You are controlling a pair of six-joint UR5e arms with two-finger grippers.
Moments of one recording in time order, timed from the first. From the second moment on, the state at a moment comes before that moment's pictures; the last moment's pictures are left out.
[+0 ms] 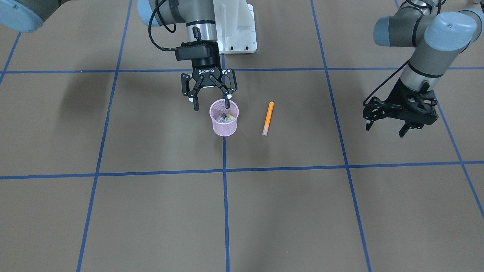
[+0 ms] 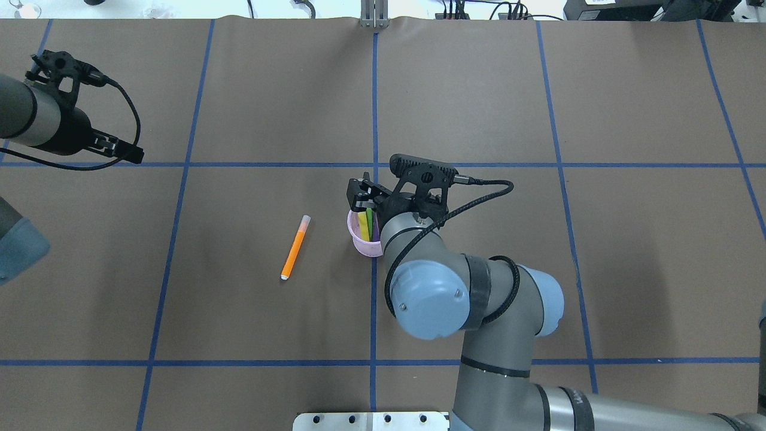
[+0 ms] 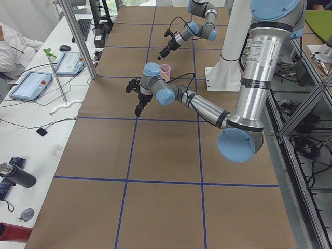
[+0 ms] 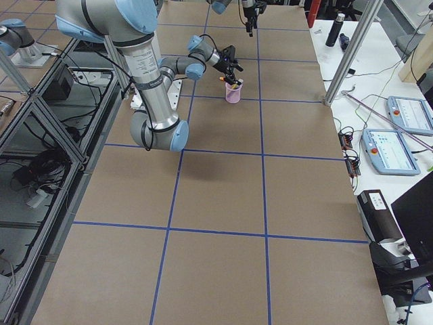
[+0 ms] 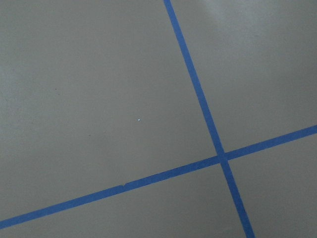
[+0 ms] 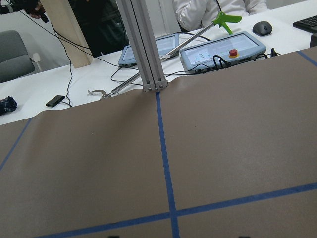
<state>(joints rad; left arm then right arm) -0.91 -1.78 -1.83 -1.90 -1.97 -0.61 0.34 -0.95 1.79 -1.36 1.09 1.50</state>
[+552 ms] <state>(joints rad) -0.72 -1.96 -1.77 -1.89 -1.96 -0.78 0.68 -1.01 1.80 -1.47 1.74 1.23</state>
